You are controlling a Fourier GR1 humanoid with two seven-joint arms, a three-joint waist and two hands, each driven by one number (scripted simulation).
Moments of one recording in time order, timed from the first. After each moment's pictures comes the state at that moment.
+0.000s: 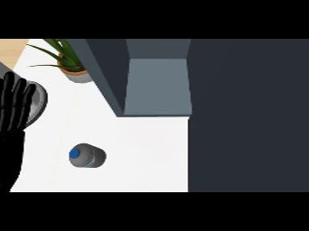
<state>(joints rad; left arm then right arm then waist) 0.01 0.10 0.01 -2.10 -0.02 0.00 0.03 -0.02 -0.09 0.01 -2.10 -0.02 0.01 0.00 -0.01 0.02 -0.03</state>
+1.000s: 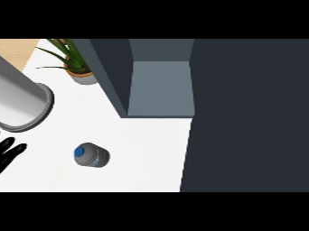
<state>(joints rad) 0.27 0.46 0.16 -2.14 0.90 -0.62 0.14 0.21 -0.07 0.26 -2.40 0.01 0.07 0.19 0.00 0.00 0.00</state>
